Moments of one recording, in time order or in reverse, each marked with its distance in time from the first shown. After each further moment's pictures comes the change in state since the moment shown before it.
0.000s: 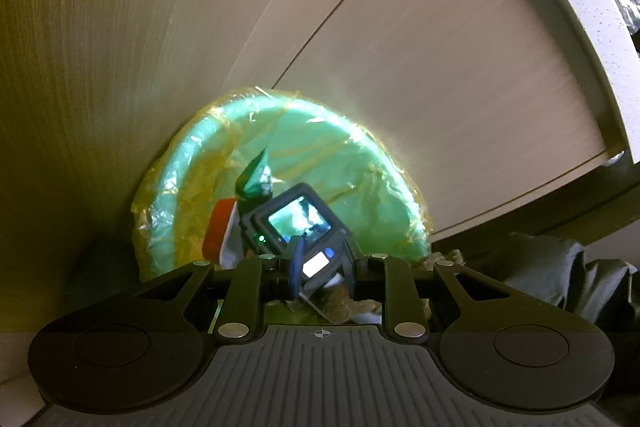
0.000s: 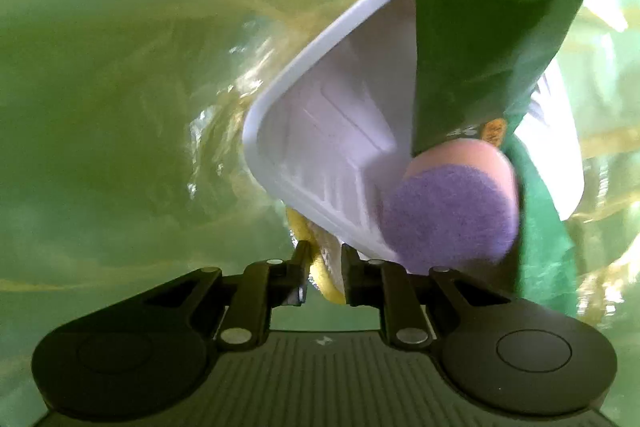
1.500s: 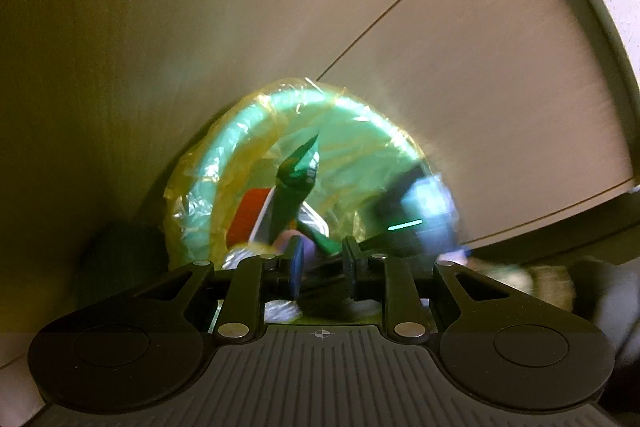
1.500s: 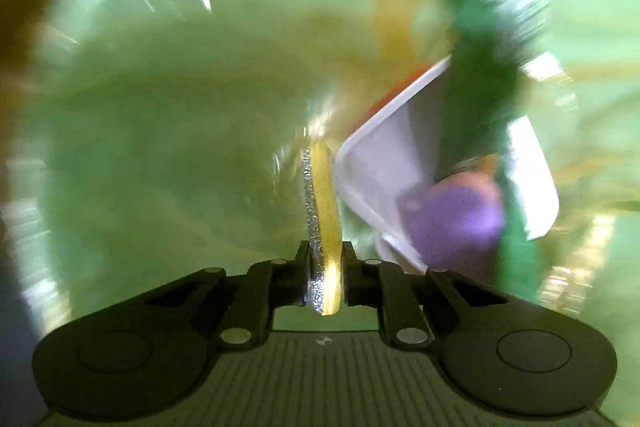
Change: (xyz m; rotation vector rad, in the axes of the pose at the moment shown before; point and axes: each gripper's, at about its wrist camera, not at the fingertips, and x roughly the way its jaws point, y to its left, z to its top) left arm 0.010 0.025 0.001 -0.099 0.003 0.044; right arm -0.164 0.016 -0.031 -0.059 -0.195 0.059
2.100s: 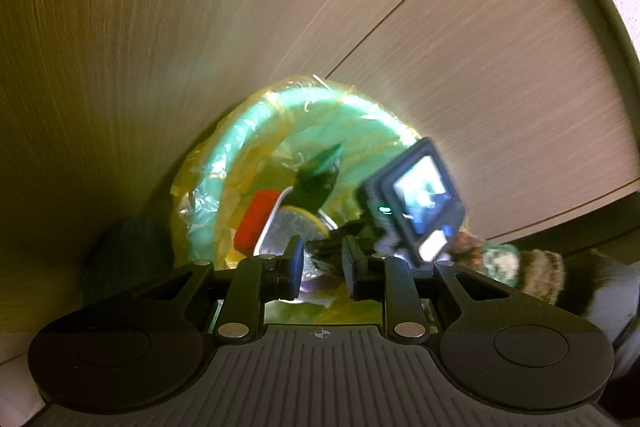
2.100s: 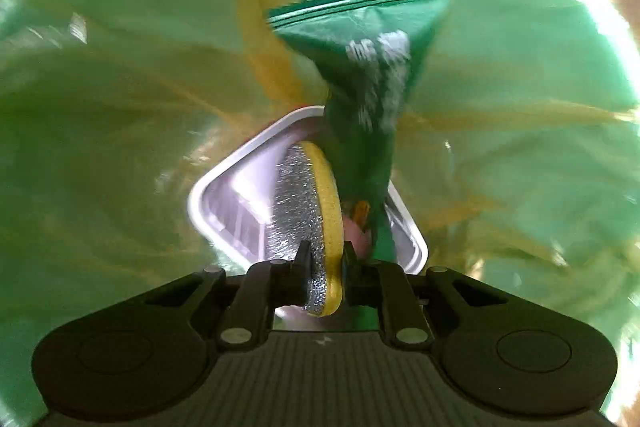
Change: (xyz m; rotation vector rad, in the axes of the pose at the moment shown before) left arm 0.001 -0.004 -0.001 -0.002 0.000 0.032; right arm -0.004 -0.025 0.004 -0.072 -0.031 -0.295
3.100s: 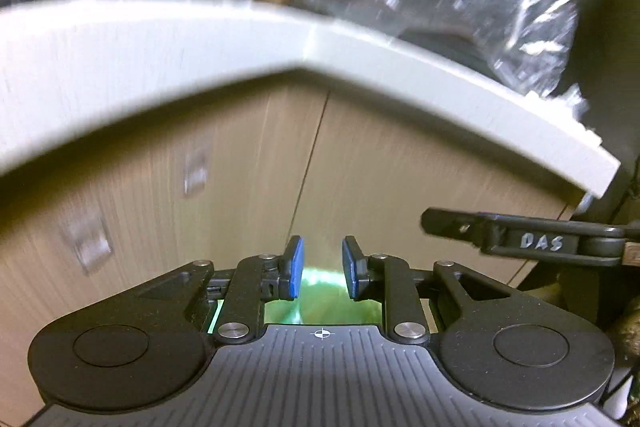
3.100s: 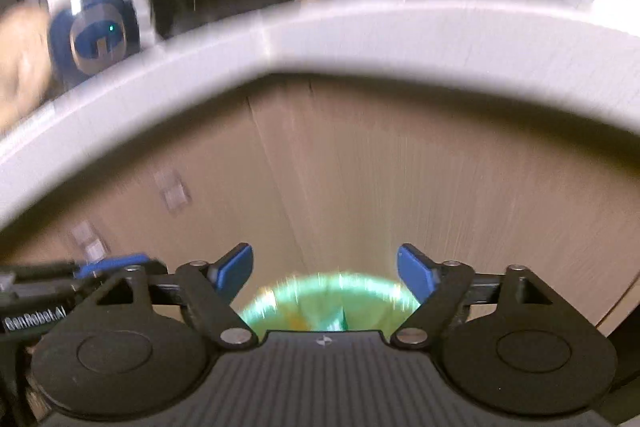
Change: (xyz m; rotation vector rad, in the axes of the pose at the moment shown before) left arm -0.132 -0.138 -0.022 0.348 -0.524 0.112; right arm -0.289 -0.010 -0.169 0.507 -0.945 0.003
